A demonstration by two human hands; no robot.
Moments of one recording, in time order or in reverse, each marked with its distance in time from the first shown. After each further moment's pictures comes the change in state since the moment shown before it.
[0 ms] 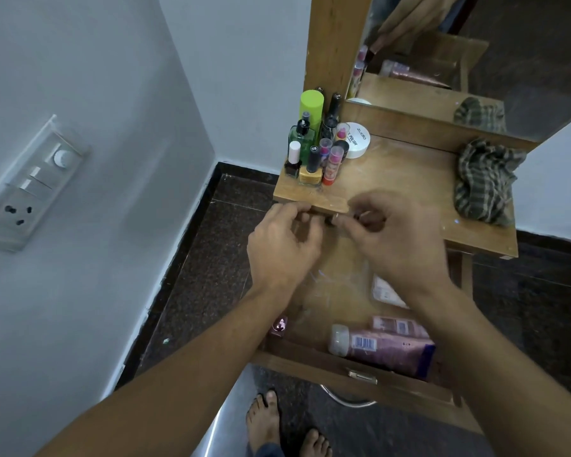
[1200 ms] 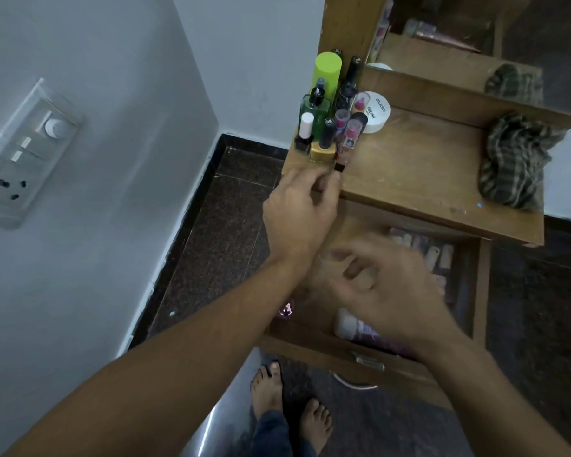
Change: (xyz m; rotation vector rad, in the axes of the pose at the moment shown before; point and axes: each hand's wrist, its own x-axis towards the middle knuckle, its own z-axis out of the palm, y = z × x) left_hand 0.020 0.009 0.015 0.025 0.062 0.011; right_hand -0.055 -0.012 0.001 0.054 -0.389 0.006
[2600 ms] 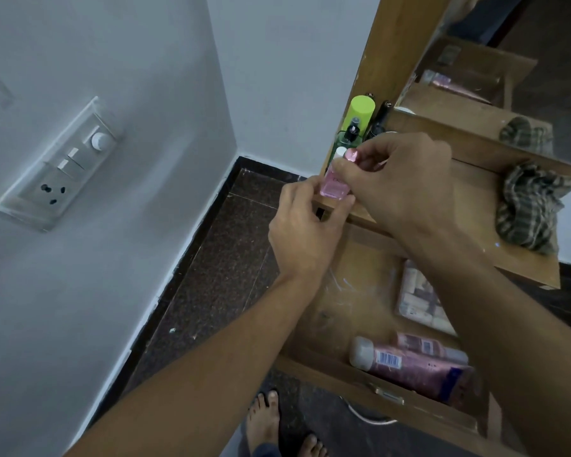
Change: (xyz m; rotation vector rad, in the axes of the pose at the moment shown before) left_hand 0.010 -0.009 -0.024 -0.096 0.063 -0.146; right_hand 0.121 -0.063 -0.027 -0.083 0.416 -0.026
